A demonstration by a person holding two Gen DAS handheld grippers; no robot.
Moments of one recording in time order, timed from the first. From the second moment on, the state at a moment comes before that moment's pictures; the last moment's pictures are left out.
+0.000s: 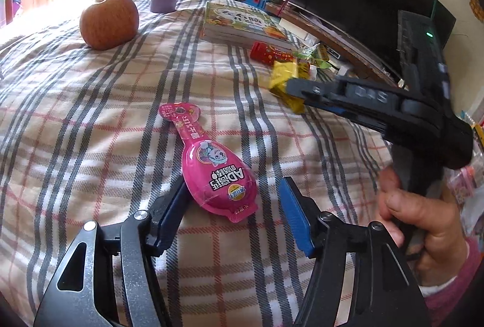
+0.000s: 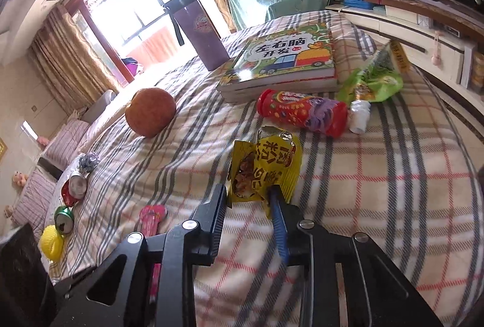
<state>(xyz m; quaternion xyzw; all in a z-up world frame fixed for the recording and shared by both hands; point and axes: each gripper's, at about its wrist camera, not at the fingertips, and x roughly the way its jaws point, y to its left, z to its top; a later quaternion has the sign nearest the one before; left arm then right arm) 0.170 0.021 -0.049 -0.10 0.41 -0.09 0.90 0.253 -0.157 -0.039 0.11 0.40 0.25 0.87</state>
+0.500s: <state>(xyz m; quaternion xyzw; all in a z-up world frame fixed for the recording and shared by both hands) 0.158 0.008 -0.043 -0.09 0.41 -0.07 0.91 0.156 -0.239 -0.025 0.15 0.37 0.24 0.88</state>
